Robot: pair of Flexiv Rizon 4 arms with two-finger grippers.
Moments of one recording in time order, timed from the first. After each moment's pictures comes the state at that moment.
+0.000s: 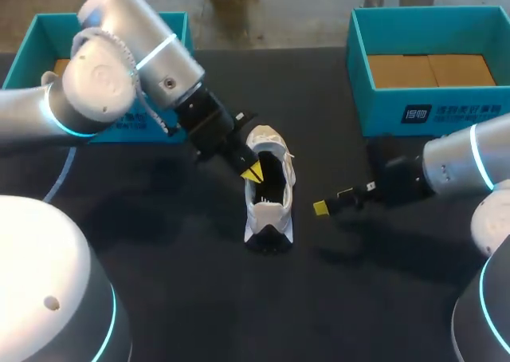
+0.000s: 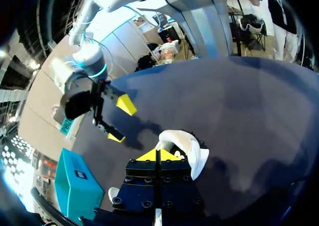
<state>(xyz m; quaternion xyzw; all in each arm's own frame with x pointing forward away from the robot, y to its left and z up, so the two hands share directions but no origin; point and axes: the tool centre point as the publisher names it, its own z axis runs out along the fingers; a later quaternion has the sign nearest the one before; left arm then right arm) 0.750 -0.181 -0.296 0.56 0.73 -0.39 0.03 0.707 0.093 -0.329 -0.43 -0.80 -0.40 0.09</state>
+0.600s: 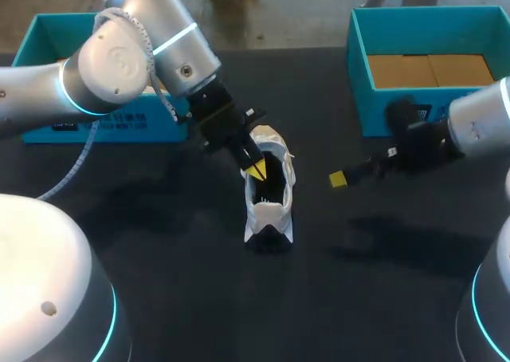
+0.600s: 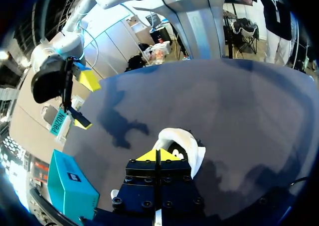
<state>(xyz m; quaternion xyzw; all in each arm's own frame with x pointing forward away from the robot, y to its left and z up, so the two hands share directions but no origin) 0.754 -0.186 -0.295 0.58 0.73 -0.37 -0.01 0.713 0.075 -0.253 -0.43 -0.81 -0.40 0.10</state>
